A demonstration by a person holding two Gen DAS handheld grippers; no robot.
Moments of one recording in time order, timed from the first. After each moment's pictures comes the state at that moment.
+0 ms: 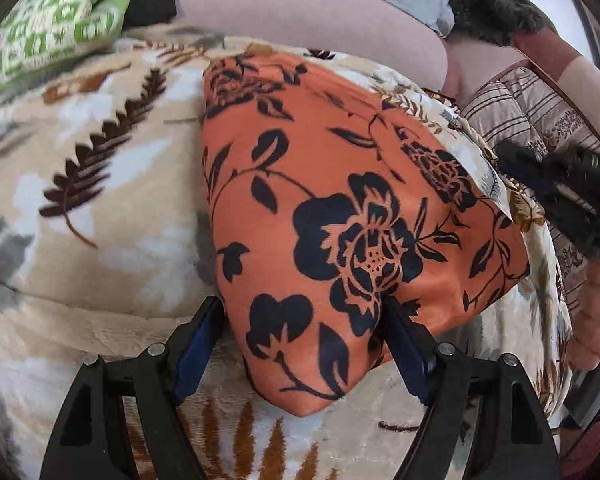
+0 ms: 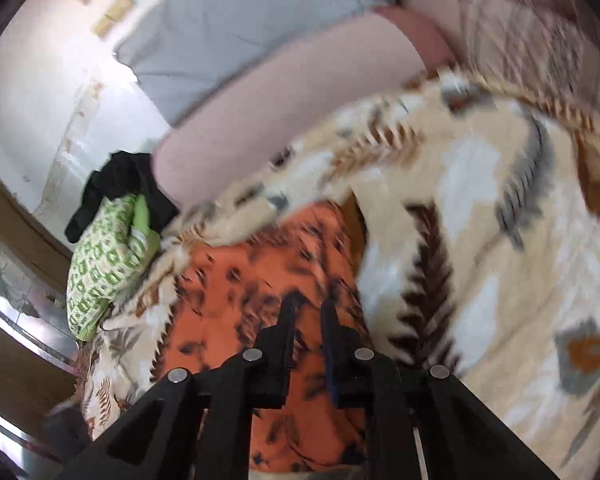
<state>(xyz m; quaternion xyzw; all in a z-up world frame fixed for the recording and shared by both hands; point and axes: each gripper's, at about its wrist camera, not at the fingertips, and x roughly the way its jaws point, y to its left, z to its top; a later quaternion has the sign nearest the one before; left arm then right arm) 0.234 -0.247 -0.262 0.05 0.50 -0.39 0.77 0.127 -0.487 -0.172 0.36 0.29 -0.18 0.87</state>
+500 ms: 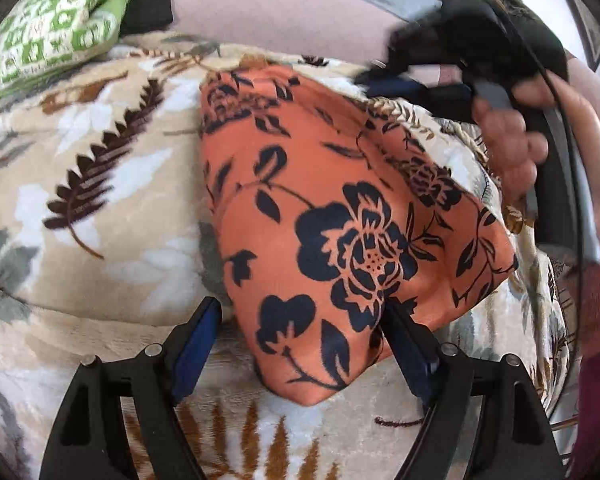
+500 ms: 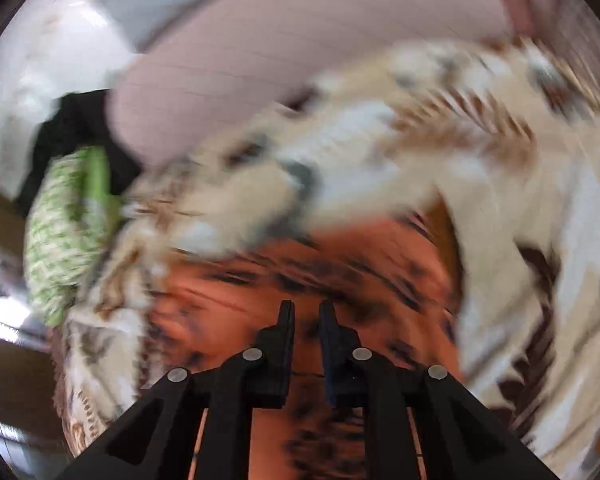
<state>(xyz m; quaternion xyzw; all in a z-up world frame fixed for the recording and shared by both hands) 0.234 -0.239 -0.246 0.05 0.49 -0.40 0.77 0.290 -0.520 -0.185 0.34 0.43 -0.15 0.82</state>
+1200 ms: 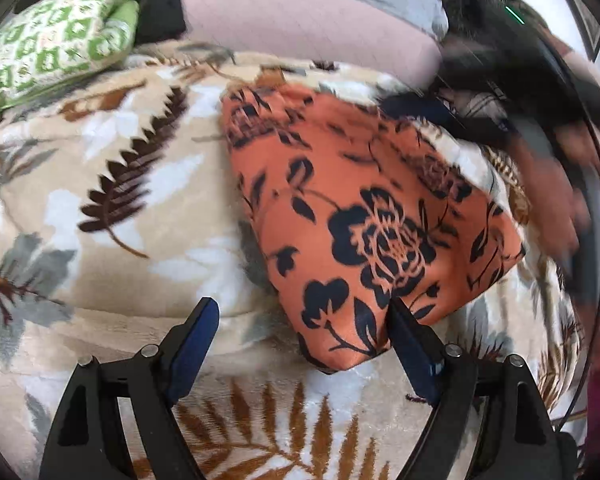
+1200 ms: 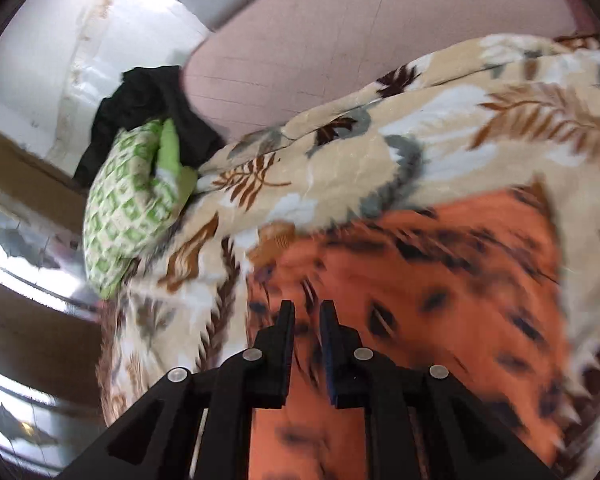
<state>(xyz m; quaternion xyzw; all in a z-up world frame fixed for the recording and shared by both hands) 0.235 -0.222 -0.230 0.06 0.48 -0.39 0.78 0.283 -0.482 -0.186 0.37 0.42 -0.05 0.83</state>
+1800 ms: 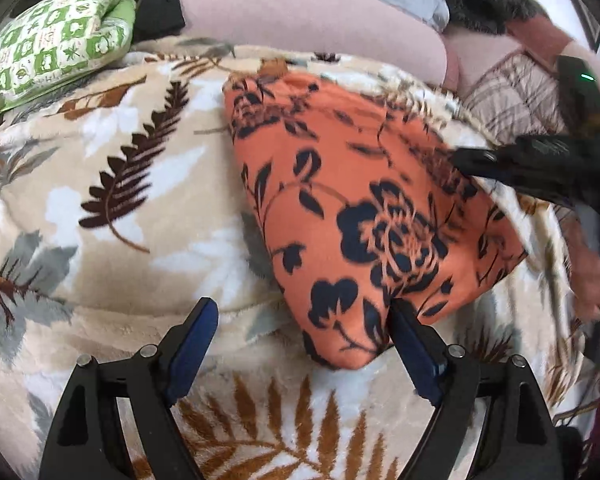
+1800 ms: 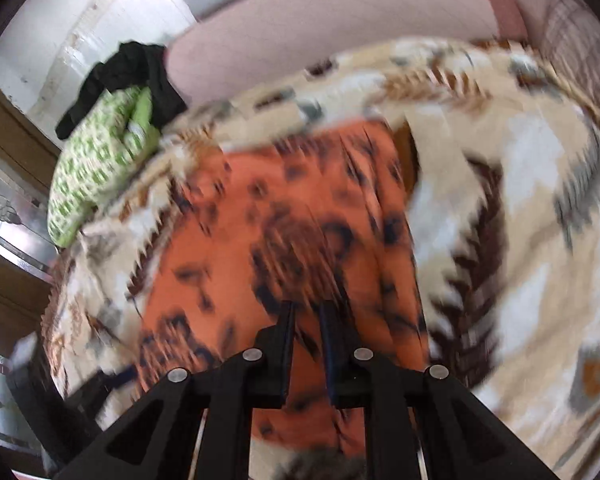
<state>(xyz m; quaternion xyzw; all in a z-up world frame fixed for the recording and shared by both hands) 0.240 -0.221 -0.233 0.08 0.49 -0.39 0.78 0.168 -0.479 -0.187 0.29 0.44 -0.12 0.84</state>
